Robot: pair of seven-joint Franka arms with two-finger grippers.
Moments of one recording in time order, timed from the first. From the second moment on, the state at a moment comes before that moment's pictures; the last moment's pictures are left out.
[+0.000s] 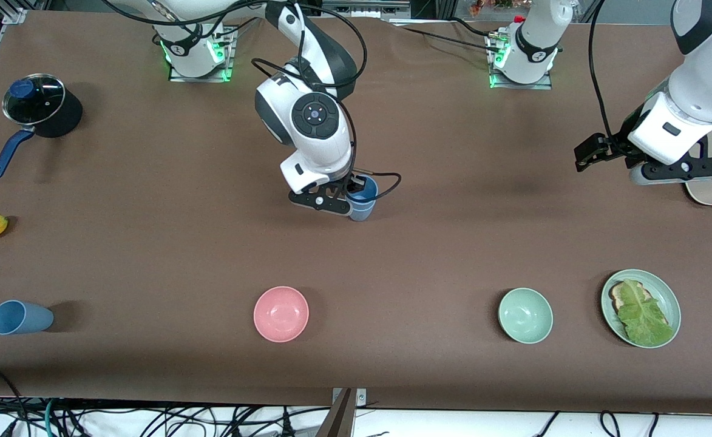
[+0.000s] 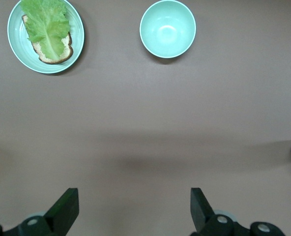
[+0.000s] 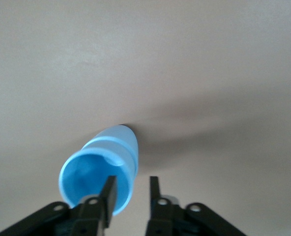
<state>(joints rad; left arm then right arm) -0.03 0.00 -0.09 -1.72 0.00 1.69 -0.21 0.65 0.62 0.10 -1.33 0.01 1.93 0.97</state>
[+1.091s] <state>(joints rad) -0.03 0.00 -0.09 -1.72 0.00 1.69 -0.21 0.38 0.42 0.01 -1.30 0.02 1.61 0.54</state>
